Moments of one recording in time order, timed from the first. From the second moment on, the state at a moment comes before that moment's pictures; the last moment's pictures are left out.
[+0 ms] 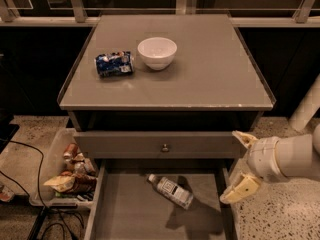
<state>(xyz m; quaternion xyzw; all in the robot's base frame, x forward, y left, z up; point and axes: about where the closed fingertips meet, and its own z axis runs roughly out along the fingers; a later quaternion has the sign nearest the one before) 0.428 -0.199 0.732 -0.54 0.76 0.11 0.33</state>
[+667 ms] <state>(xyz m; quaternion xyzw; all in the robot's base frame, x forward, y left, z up) 0.447 -0.180 0.651 -0.51 0.78 0.15 0.32</state>
